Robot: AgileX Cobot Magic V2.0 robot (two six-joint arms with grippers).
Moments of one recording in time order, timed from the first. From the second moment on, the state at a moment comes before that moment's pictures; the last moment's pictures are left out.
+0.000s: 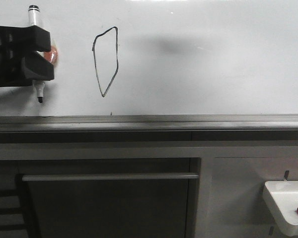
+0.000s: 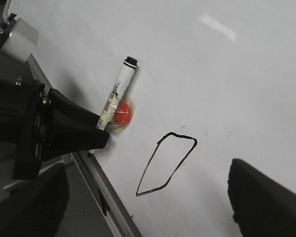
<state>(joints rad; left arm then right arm) -0.52 1.30 -0.53 -0.25 -0.28 -0.14 0.54 1.32 -1.13 0.87 0.43 -1.10</state>
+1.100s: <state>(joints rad) -0.52 0.60 -0.38 0.14 -0.10 -0.13 0.54 0.46 -0.48 0.90 0.11 -1.09</state>
